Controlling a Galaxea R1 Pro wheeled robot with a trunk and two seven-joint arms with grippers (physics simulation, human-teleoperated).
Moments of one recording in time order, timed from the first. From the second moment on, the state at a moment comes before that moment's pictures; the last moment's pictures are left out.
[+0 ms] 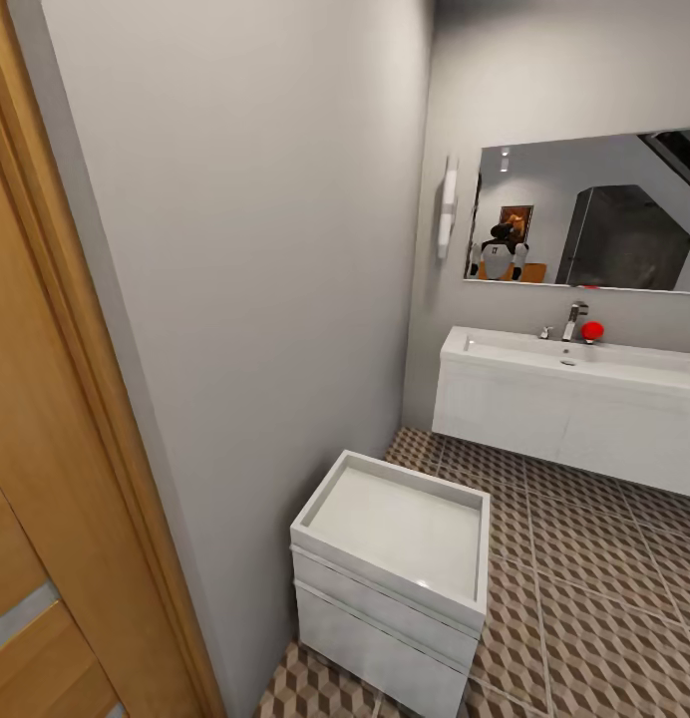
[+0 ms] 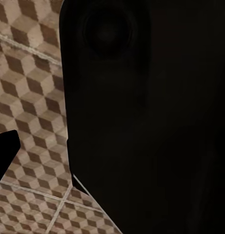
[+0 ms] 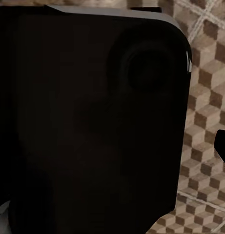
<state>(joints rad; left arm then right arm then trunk) 0.00 0.00 0.00 0.00 0.00 0.00 0.00 -0.01 0.03 0.00 -0.04 0.00 0.00 0.00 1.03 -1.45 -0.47</state>
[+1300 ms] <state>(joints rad) 0.00 0.00 0.01 -0.15 0.00 -0.09 0.00 -0.01 0.04 0.00 -0.07 0.00 -0.26 0.00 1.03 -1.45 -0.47</state>
